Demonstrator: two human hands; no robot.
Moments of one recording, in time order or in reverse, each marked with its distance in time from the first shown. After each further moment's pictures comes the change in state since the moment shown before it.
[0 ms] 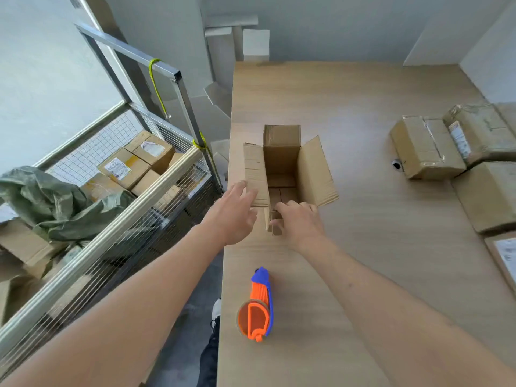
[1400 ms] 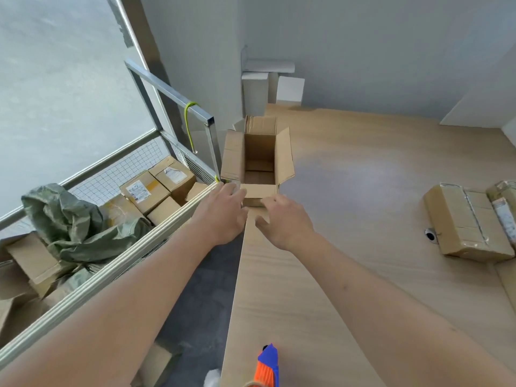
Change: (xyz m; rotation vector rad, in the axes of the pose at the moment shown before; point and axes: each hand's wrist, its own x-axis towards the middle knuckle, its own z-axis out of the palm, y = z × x) left_hand 0.092 -0.076 -0.089 0.100 0.140 -0.172; right_hand 0.143 -0.068 -0.093 0.070 0.009 -0.211
